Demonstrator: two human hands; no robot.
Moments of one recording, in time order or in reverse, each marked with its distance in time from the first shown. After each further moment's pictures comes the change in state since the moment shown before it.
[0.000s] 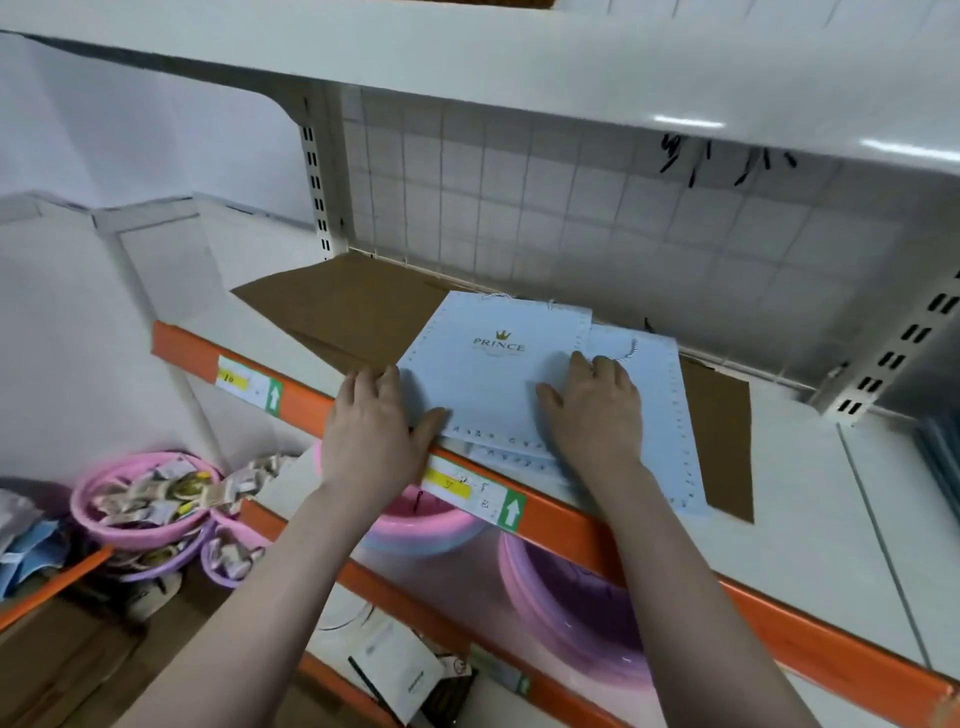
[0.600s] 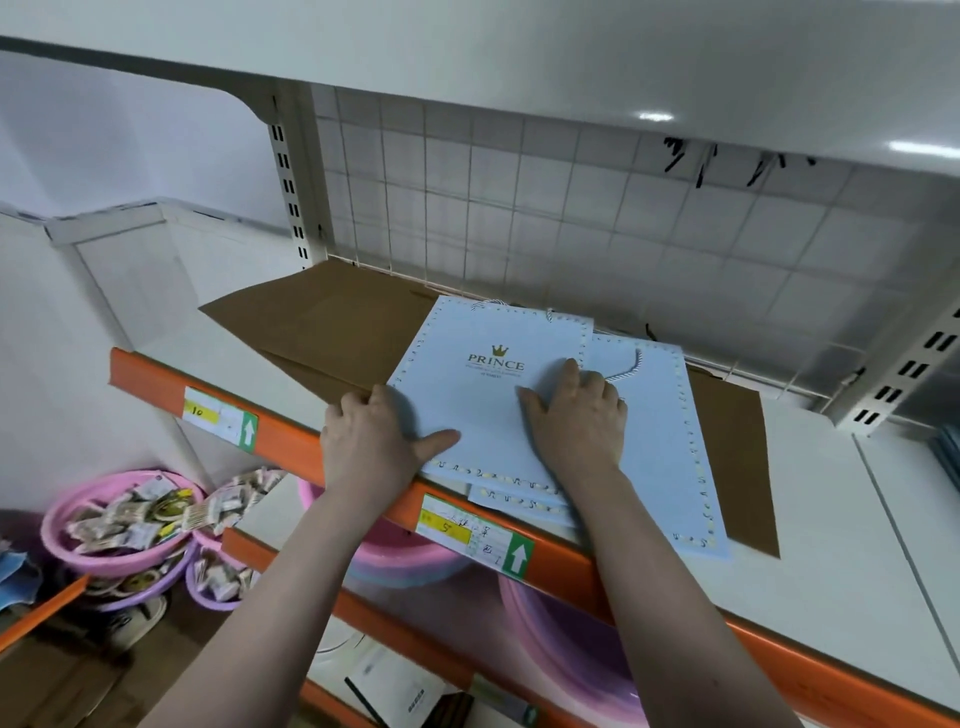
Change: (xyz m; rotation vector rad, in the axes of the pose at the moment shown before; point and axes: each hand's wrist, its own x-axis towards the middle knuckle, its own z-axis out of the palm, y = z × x) left_hand 0.041 0.002 0.015 0.040 -0.119 -0.098; right_hand 0.034 -0.013 0.027 0.048 -0.038 0.132
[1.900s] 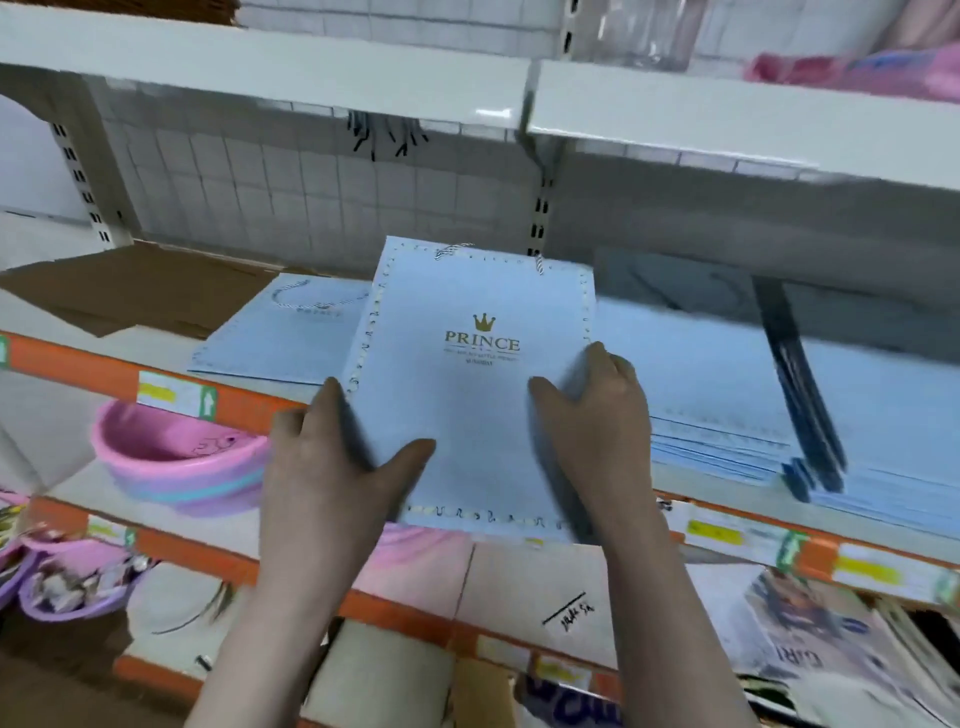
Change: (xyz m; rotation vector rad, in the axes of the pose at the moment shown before) left_hand -0.293 0.206 -0.033 -0.593 0.245 0.136; right_hand -0.191 0.270 -0.156 0.482 0.406 0.079
